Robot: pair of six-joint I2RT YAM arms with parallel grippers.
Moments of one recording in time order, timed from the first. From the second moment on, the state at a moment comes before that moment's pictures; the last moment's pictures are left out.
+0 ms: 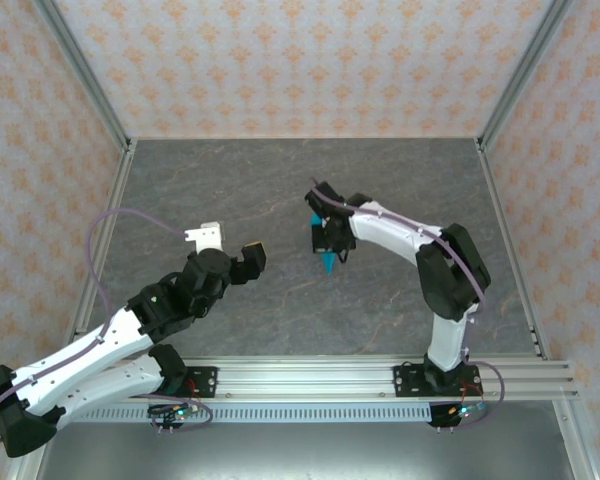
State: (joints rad) left arm -0.81 0.79 0.69 -0.46 -0.52 -0.71; right arm 0.64 1.88 1.42 -0.80 0.03 0.54
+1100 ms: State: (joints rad) left arm -0.80 0.83 0.69 -0.45 -0.46 -0.65; right arm 0.53 2.20 1.73 -0.97 0.01 0.44
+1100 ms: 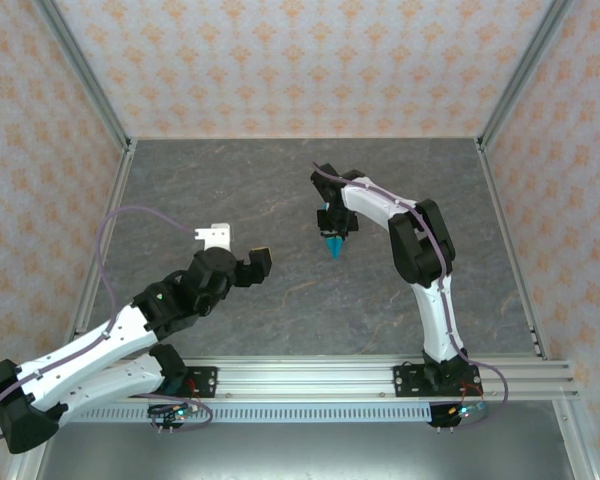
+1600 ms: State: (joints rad) left arm -0.57 0.83 0.63 -0.35 -0.33 -0.69; right arm 0.56 2.13 1.73 -1.04 0.05 0.42
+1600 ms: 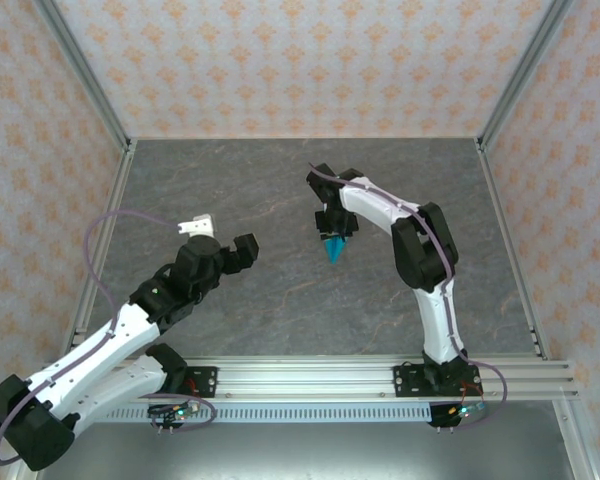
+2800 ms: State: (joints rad) left arm -0.15 1.35 0.43 0.42 -0.53 -0.10; right arm 0.10 1.39 0.45 0.38 0.41 0.22
